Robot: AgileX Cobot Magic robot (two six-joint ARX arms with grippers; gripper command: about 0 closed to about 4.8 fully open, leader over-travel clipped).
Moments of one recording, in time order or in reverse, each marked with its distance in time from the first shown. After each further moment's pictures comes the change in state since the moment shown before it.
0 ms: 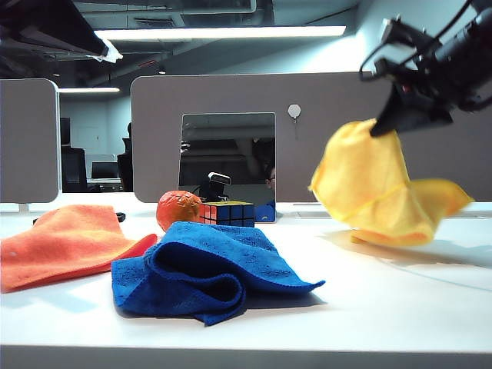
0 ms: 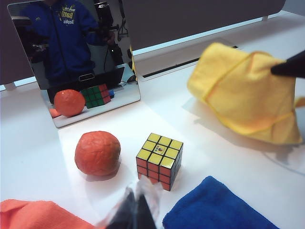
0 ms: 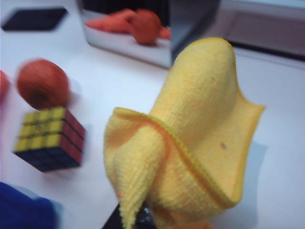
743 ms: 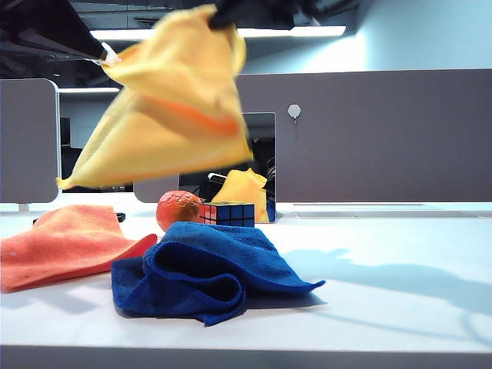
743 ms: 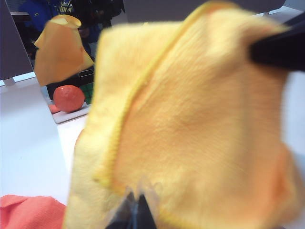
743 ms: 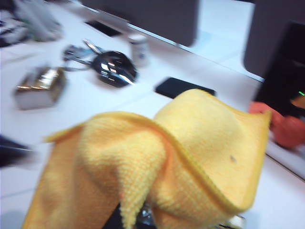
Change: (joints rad) left arm 0.000 0.000 0.000 -0.016 0.000 0.000; right arm 0.480 0.028 0.162 0.140 0.119 0.012
